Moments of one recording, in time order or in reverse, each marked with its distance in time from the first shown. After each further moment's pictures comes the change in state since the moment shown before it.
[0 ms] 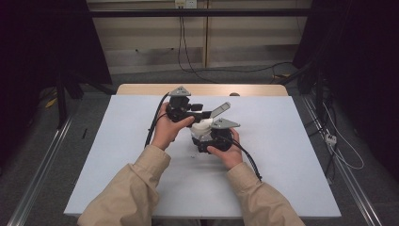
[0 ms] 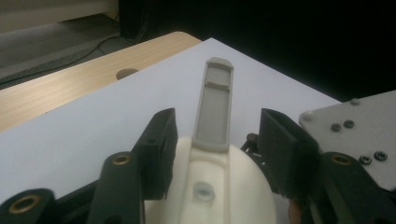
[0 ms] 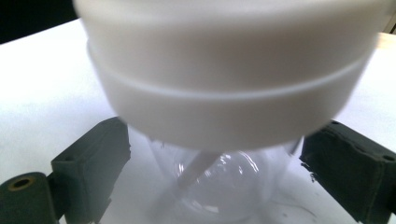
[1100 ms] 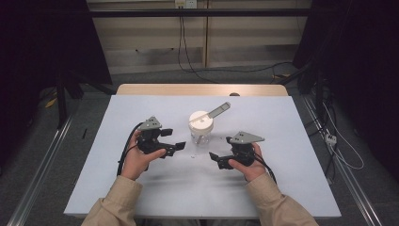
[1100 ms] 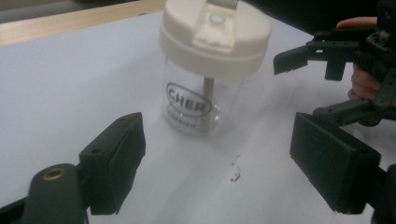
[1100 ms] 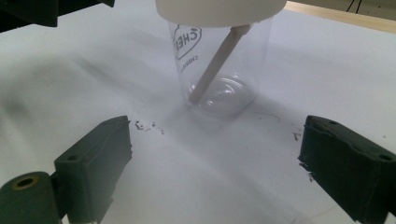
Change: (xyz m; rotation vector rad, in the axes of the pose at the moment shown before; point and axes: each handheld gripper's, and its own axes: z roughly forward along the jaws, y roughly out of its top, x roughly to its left) left arm 0.000 -0.096 -0.071 0.030 0.053 -0.028; right arm -0.007 -0.029 -0.073 0.021 0.051 -0.016
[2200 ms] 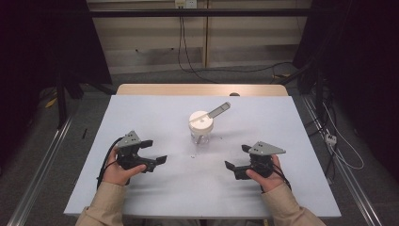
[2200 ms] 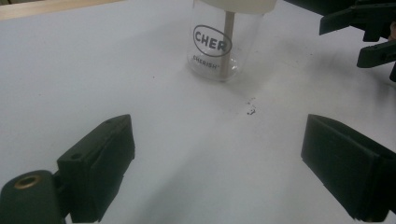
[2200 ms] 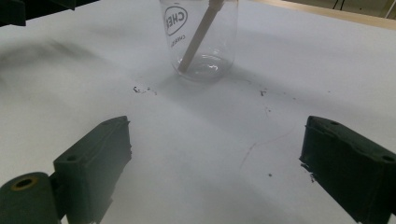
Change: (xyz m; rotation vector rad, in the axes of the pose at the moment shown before) left arm 0.009 -0.044 -0.048 -0.001 0.047 0.026; right arm -0.009 -0.027 -0.050 -0.020 -0.026 0.001
